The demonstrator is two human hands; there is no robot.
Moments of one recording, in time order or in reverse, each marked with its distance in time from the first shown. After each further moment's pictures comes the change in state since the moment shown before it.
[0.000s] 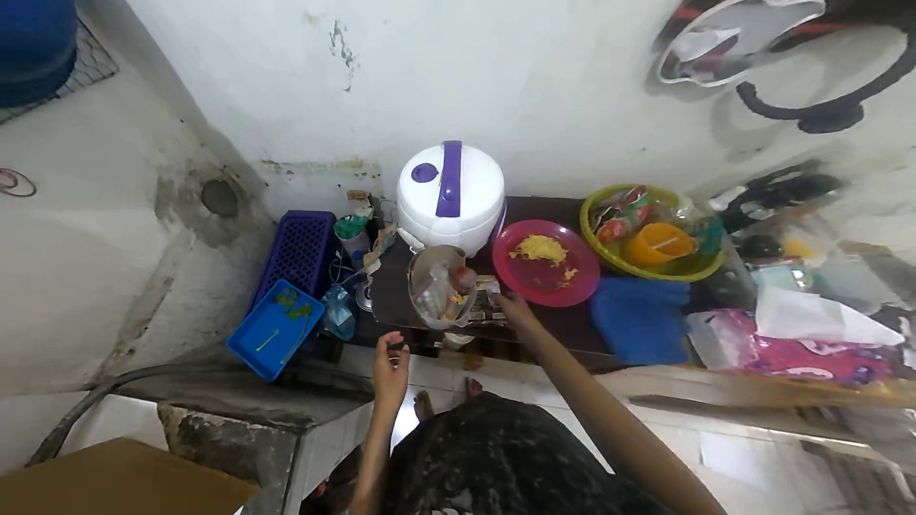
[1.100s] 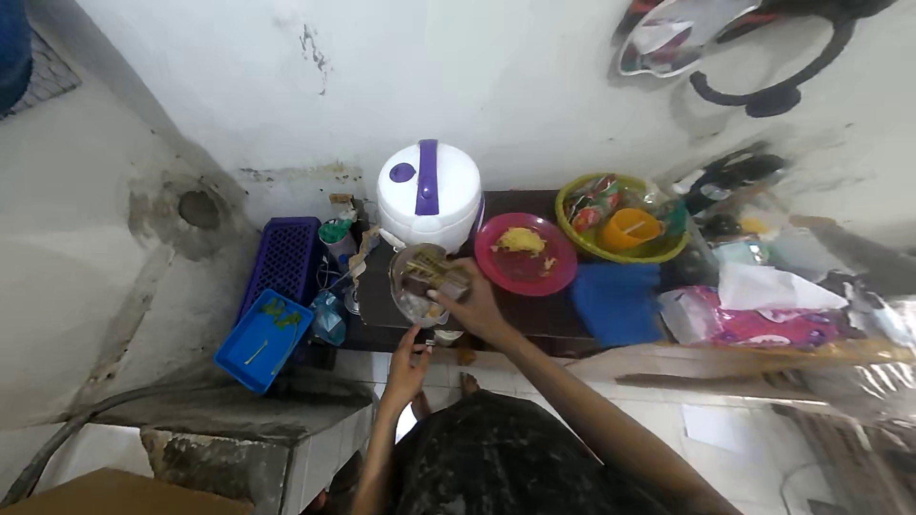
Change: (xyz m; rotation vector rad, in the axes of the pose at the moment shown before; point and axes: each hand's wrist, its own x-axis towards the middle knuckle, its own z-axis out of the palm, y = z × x) left_hand 0.008 0.008 0.025 0.012 -0.436 -0.012; right_hand -0.090 -0.044 0.032 -0.055 -0.157 -1.033
